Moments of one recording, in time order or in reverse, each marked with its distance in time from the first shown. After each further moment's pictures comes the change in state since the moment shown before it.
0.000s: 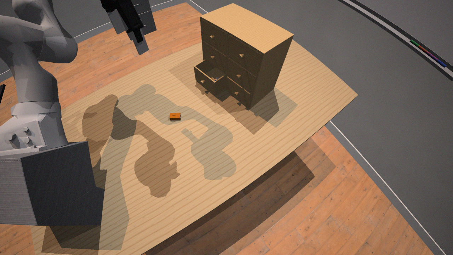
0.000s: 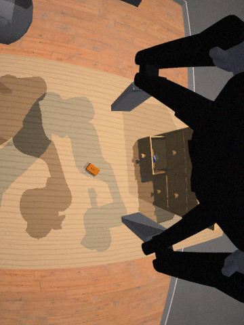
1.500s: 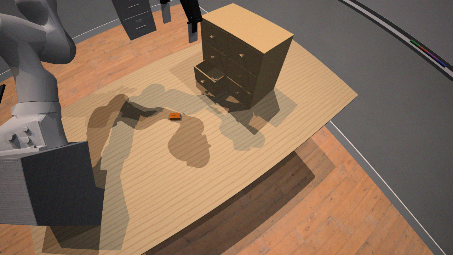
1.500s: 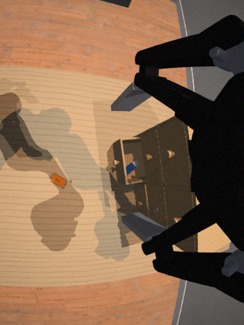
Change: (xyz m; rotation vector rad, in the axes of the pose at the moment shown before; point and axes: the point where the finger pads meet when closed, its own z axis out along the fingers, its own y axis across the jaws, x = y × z) arm -0.153 -0.003 0.043 -0.058 0.066 0.027
